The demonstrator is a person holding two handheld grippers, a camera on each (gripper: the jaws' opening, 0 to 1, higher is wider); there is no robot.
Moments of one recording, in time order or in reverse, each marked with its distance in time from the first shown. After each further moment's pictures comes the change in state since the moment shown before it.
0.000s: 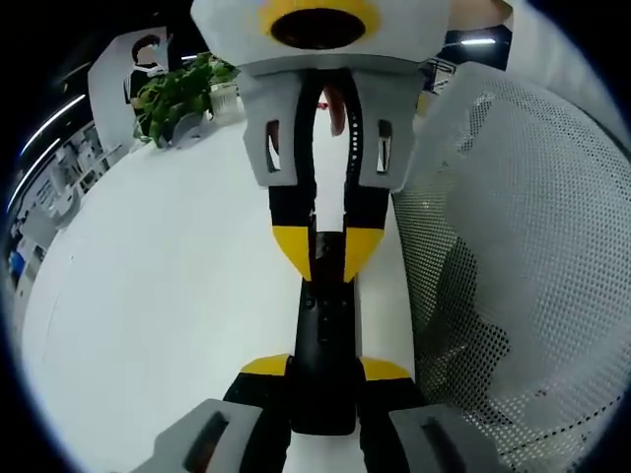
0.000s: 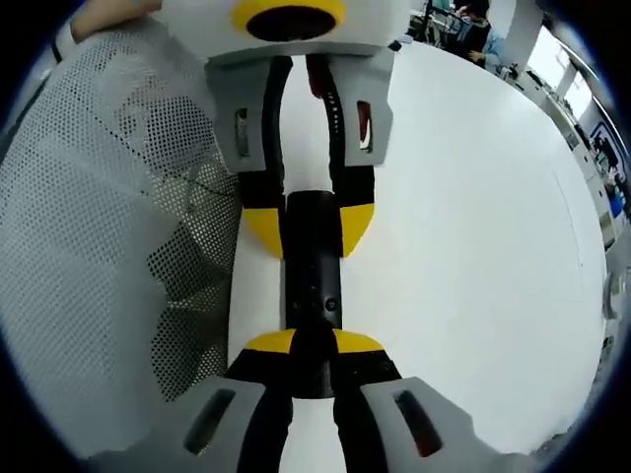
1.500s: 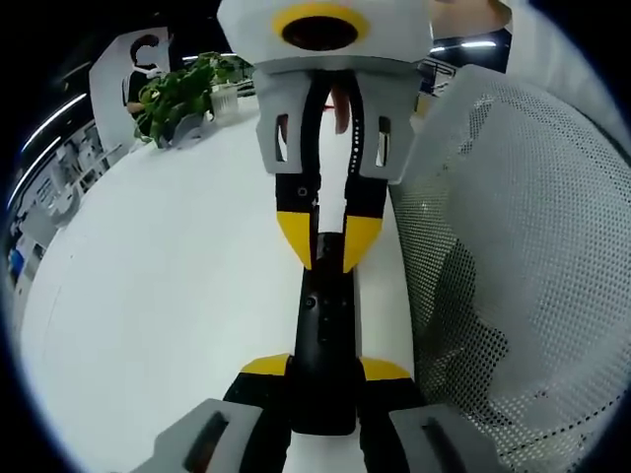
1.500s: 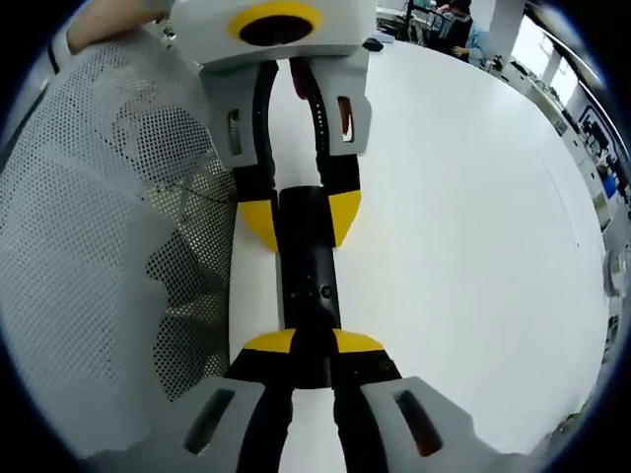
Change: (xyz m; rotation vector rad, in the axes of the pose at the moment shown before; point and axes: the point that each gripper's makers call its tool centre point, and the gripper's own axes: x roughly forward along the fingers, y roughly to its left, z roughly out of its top) left arm 0.001 0.001 0.000 -0.006 -0.012 -0.004; right arm -0.006 -0.001 -0.009 0.073 -0.036 -0.016
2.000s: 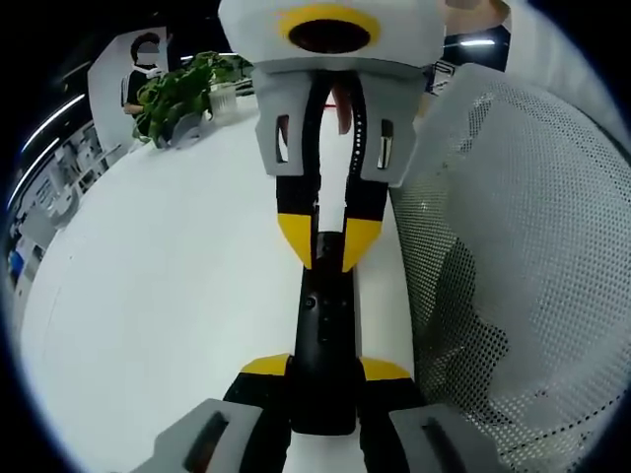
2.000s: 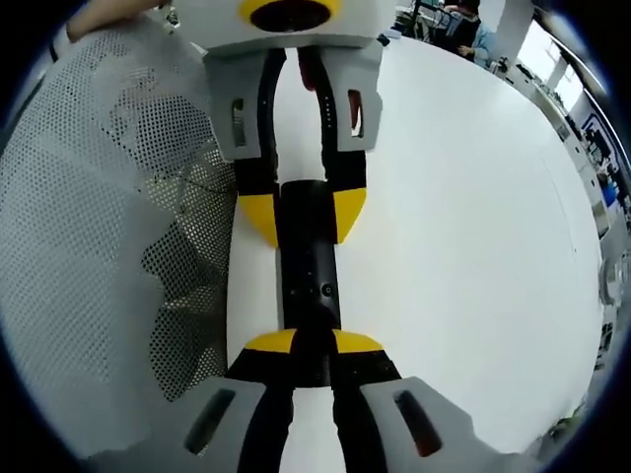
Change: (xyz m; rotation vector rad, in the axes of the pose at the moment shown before) left arm 0.000 -0.001 0.000 0.005 0.009 -0.002; right arm 0.002 -0.001 -0.001 -0.016 0.029 -0.022
